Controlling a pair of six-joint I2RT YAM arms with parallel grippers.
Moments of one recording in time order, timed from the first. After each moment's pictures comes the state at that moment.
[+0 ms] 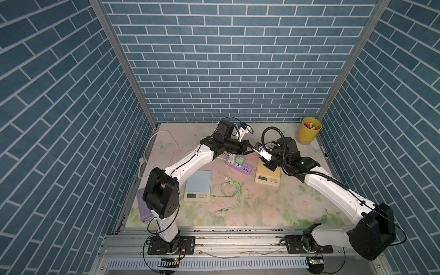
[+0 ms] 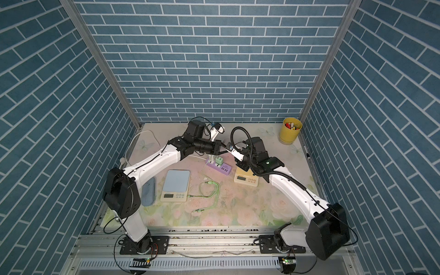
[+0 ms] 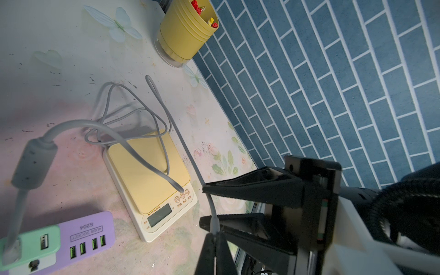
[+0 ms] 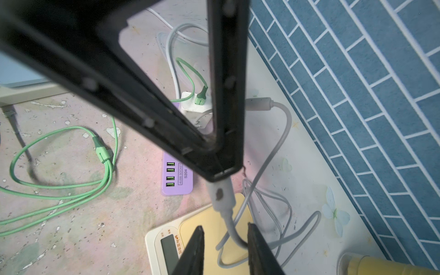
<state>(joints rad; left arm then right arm) -0.61 1.79 1.53 -0.33 0.71 -0.49 0.56 1.31 1.06 -0.40 -0.11 -0.64</state>
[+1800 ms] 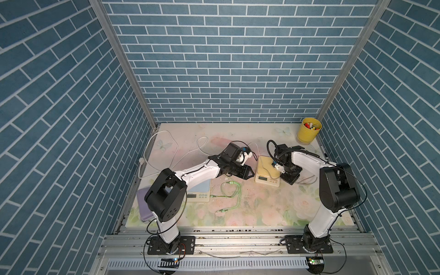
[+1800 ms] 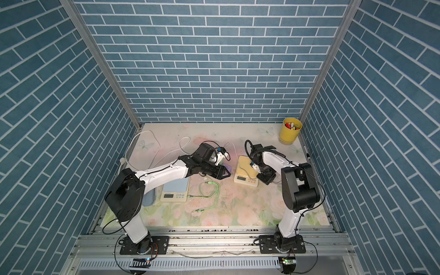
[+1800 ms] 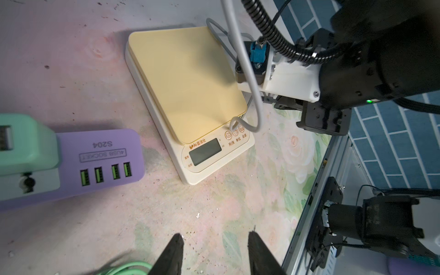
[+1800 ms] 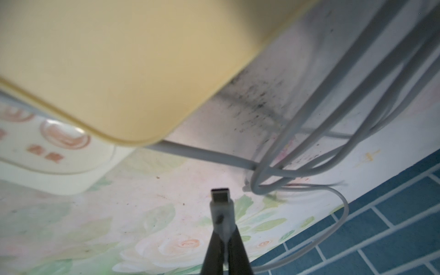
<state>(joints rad) -0.75 1.79 1.23 -0.28 0.45 -0.33 0.32 1.77 1.19 -1.09 0.33 -0.44</state>
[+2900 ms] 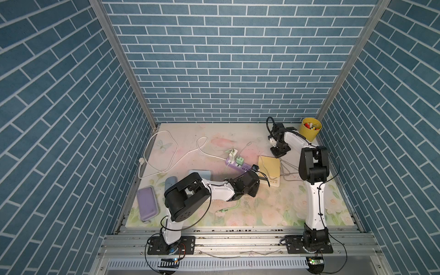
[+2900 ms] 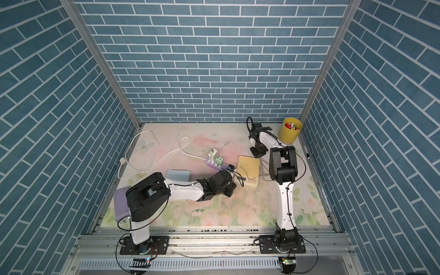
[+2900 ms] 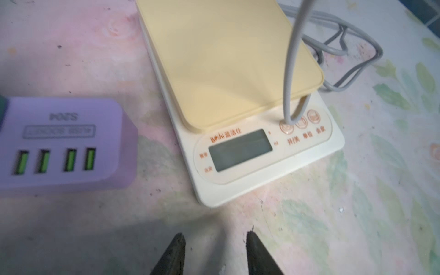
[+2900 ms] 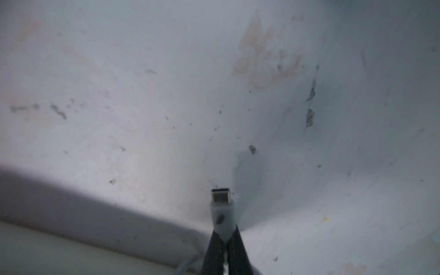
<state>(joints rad) -1.04 1.93 1.02 0.13 -0.15 -0.41 0.24 2.30 1.89 -1.03 0.13 -0.27</state>
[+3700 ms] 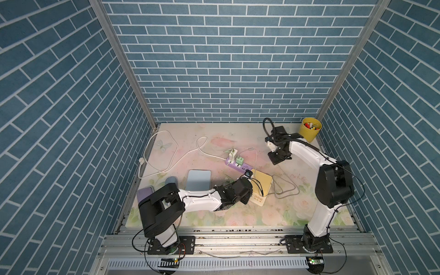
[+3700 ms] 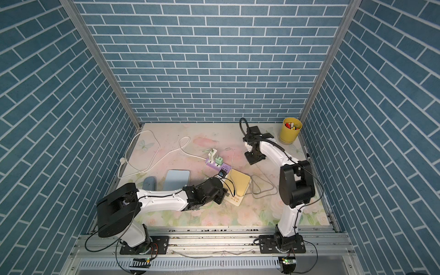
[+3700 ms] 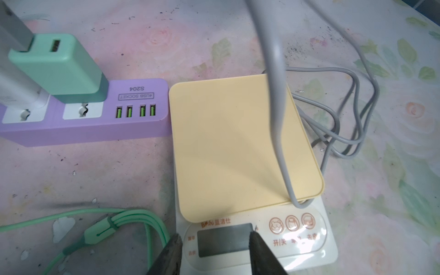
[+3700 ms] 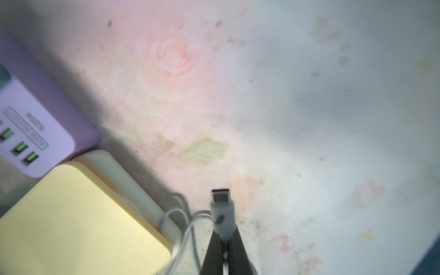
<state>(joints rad) -1.09 1.65 0.85 0.03 -0.24 -0.36 0.32 1.76 1.49 -0.95 0.08 -0.15</state>
